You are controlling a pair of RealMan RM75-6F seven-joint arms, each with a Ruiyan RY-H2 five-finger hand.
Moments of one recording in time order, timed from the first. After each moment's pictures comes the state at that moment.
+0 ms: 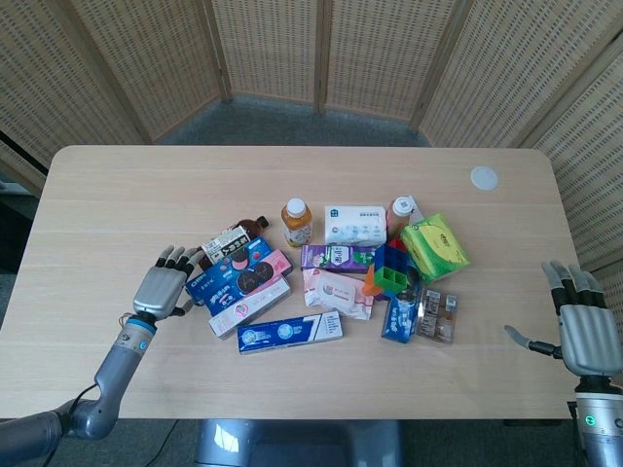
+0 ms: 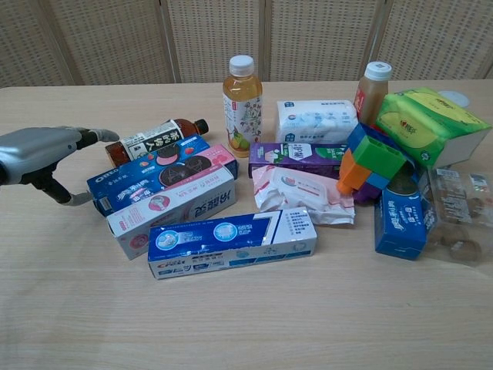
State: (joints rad) left arm -0.54 -1.58 -0.11 -1.36 1.14 0.99 0.39; right arm 0.13 -1.14 0.11 -1.64 -1.39 1.46 -0.15
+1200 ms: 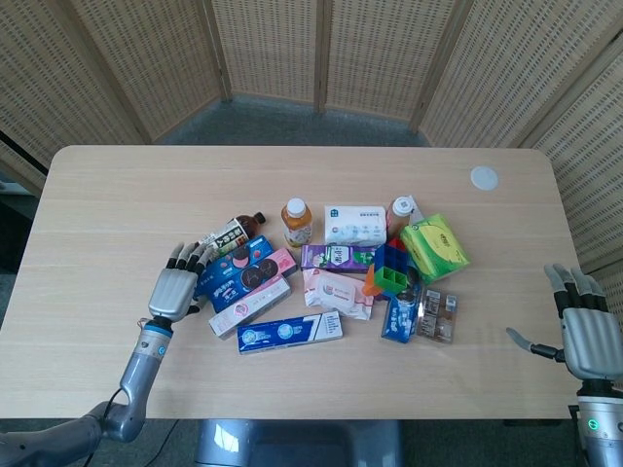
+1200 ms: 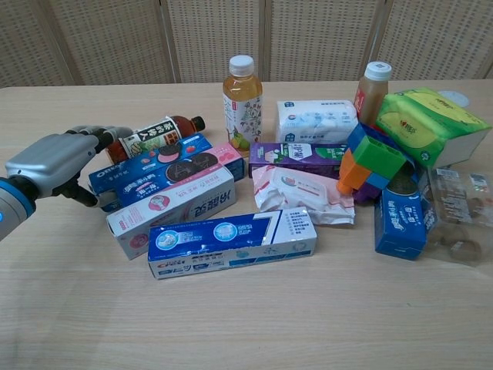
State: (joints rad) left arm -0.52 -1.85 -0.12 -1.00 1.30 1.14 0.23; right arm 0.11 -1.13 0.11 -1.65 -1.40 1.46 -0.13
